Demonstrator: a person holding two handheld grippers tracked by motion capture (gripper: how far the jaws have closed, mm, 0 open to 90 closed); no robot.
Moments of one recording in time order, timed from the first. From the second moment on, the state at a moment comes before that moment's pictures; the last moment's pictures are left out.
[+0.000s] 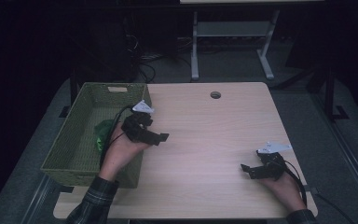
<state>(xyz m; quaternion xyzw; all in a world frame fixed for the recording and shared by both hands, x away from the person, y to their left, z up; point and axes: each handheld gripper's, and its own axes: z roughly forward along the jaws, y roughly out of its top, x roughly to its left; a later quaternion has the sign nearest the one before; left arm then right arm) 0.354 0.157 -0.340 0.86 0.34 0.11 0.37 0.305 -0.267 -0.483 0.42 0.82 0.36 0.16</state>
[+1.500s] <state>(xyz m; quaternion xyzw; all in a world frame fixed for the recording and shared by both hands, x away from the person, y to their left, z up) 0.322 0.113 -0.478 0.87 0.31 0.14 0.37 0.304 -0.267 -0.483 0.42 0.82 0.36 0.16</state>
